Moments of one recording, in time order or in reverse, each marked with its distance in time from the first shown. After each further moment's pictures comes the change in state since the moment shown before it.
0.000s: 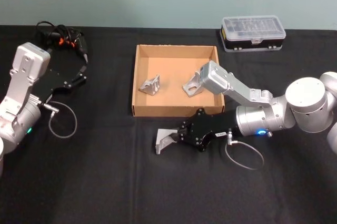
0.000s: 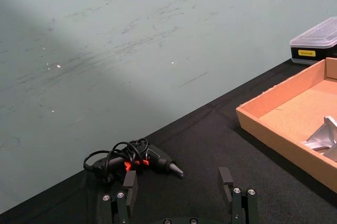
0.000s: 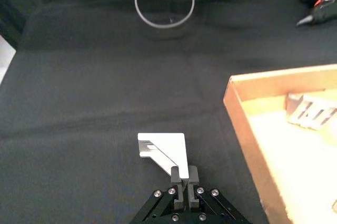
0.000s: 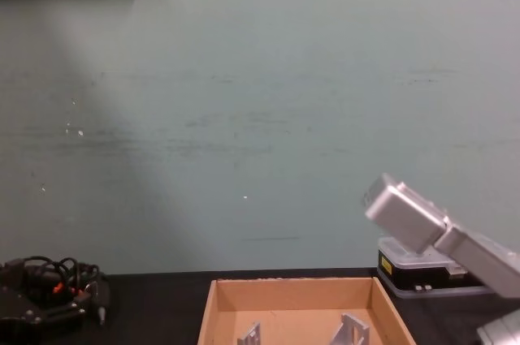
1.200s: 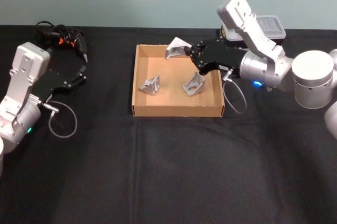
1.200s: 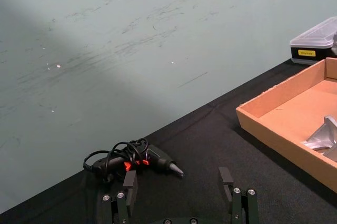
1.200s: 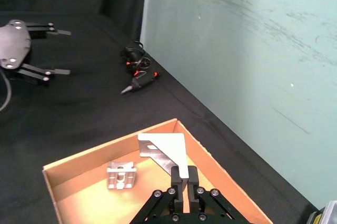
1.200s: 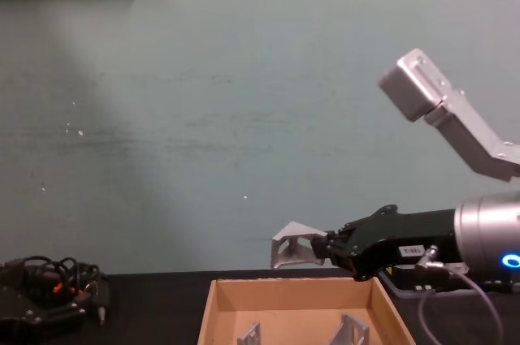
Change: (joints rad) left arm 0.000 0.000 0.000 0.000 0.000 0.000 0.000; right arm -0.012 -0.094 0.209 -0.004 -0.050 -0.027 -0.422
